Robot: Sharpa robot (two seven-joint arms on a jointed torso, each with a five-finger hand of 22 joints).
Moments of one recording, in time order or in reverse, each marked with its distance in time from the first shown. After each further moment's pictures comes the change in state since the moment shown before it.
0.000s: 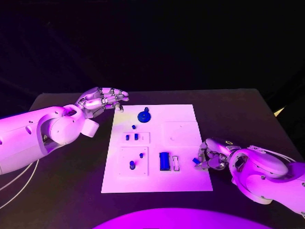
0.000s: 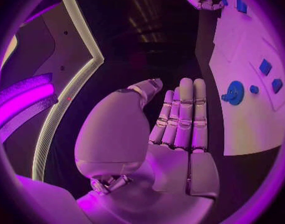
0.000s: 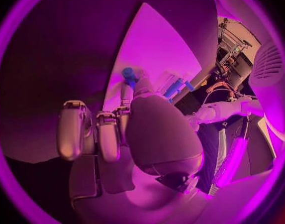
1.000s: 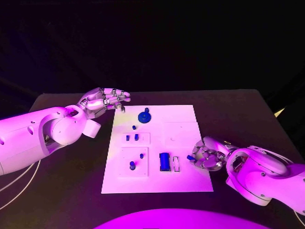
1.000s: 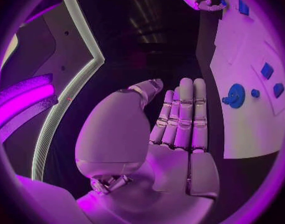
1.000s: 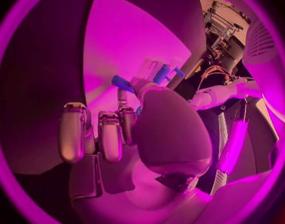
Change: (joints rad) left arm 0.000 0.005 0.000 0.007 0.000 0.000 0.002; left_hand 0.007 0.007 0.000 0.000 0.000 0.000 0.000 0.004 0.000 0.000 0.000 0.004 -0.001 0.000 0.000 0.000 0.000 0.000 0.007 0.000 -0.003 -0.001; right arm 0.028 0.008 -0.009 0.044 0.165 -0.085 0.035; right_hand -0.137 -0.115 0.581 0.017 0.150 0.013 0.001 -0.061 -0.051 0.014 -0.021 0.006 -0.152 -0.003 -0.018 0.004 0.000 0.000 0.000 -0.007 0.044 0.000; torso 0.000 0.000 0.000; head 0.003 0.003
